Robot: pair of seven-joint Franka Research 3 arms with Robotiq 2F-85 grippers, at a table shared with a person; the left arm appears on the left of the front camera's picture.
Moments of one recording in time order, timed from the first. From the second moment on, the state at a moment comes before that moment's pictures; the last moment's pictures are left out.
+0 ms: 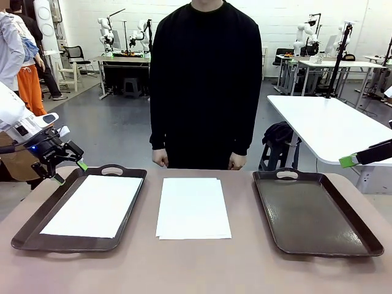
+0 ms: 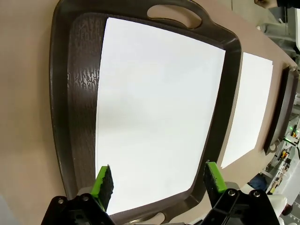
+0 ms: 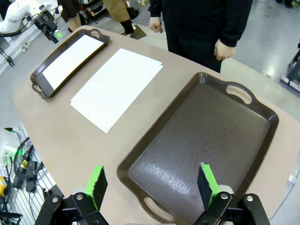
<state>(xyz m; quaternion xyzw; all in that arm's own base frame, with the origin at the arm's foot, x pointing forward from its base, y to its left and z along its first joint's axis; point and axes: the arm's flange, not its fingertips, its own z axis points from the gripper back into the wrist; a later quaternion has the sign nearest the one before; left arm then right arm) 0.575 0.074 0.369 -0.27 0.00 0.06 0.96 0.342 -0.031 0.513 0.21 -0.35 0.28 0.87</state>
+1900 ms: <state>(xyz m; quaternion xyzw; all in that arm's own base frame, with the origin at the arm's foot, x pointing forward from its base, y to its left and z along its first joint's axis) 0.421 0.023 0.538 -0.26 -0.27 -0.24 0.90 0.342 -0.031 0.513 0.21 -0.35 0.28 0.87</state>
